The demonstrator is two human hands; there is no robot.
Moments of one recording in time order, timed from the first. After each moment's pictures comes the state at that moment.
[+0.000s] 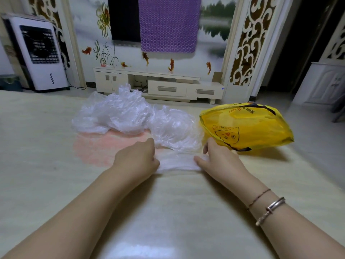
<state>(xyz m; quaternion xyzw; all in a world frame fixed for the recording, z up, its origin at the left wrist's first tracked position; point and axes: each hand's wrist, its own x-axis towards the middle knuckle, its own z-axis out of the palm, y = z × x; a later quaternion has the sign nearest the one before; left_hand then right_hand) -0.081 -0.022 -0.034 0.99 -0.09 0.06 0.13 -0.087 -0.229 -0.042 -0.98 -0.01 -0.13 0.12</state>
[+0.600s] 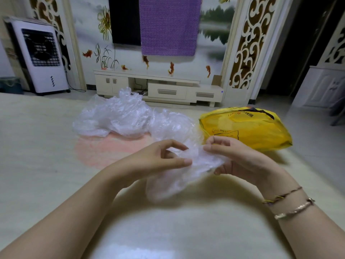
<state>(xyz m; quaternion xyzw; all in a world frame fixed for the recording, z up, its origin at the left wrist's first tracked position) -0.084 -0.030 -0.022 0.79 -0.23 -0.15 0.54 -0.103 -0.257 -0.001 -0.71 -0.08 0.15 0.68</state>
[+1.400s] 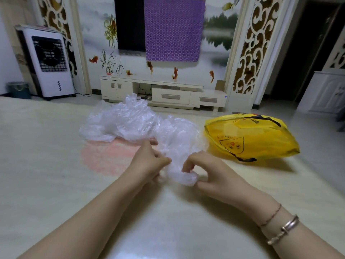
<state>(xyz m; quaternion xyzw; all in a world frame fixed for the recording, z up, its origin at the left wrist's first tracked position) -0.070 -0.031 -0.036 0.81 0.01 0.02 0.58 -0.100 -0.222 -0.036 -0.89 -0.34 -0.13 0.26</state>
